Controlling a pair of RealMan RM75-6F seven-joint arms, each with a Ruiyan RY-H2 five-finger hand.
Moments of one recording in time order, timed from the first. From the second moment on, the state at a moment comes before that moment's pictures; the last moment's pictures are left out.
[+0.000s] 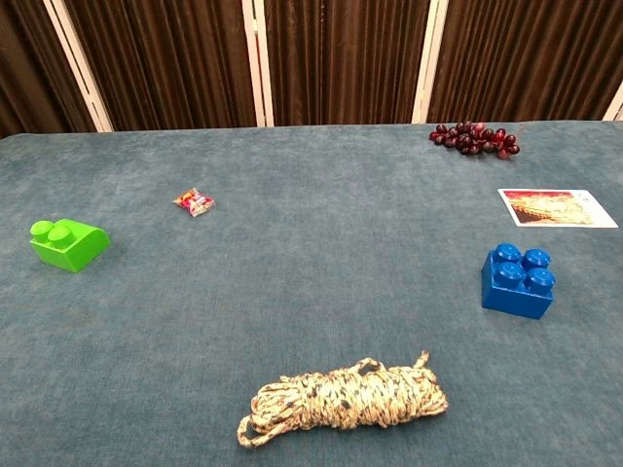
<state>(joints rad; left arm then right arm) -0.11 -1.06 -0.04 -1.86 1.55 1.52 0.32 0.06 -1.11 0.06 -1.69 -1.62 1.59 -0.14</state>
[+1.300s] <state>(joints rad) -0.17 -1.12 -0.11 -1.80 1.31 1.40 0.41 0.49 -1.46 0.16 -1.60 -1.07 1.00 -0.65</state>
